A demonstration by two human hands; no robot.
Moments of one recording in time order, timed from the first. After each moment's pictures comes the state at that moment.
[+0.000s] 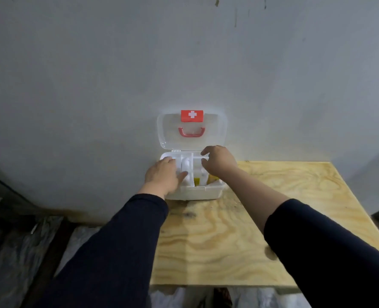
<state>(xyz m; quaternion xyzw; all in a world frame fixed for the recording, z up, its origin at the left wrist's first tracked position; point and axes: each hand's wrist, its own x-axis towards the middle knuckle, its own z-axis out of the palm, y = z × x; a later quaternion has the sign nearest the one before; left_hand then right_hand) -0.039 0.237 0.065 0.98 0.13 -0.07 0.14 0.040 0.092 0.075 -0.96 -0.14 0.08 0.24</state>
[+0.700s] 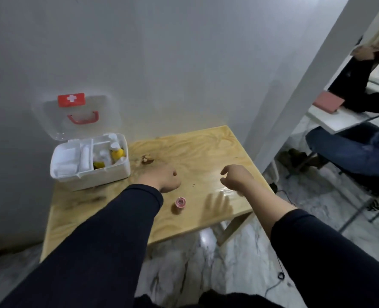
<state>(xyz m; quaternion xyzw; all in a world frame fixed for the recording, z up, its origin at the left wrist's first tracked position) -0.041 -0.005 0.042 0.96 -0.07 -0.24 0.14 -0.042 -0.233 0.028 -0.97 0.08 0.18 0.14</state>
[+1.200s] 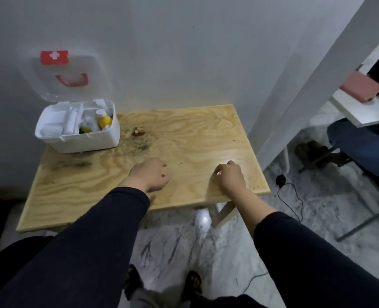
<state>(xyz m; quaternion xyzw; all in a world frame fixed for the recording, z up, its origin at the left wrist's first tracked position) -0.084 -0.050 0.010 0.97 0.01 -0.22 0.13 -0.052 -0.280 -0.051 -0.97 0.04 0.13 0.19</state>
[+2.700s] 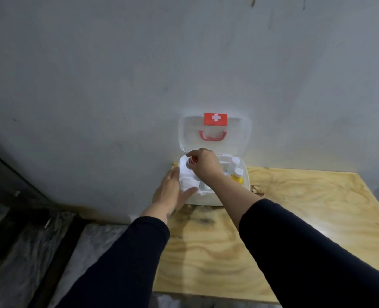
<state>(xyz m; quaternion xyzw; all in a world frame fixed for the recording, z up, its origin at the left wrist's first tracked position) -0.057 0.279 0.007 0.94 0.16 -0.02 0.30 0.037 0.180 0.047 -0.93 -0.23 0.06 0.30</state>
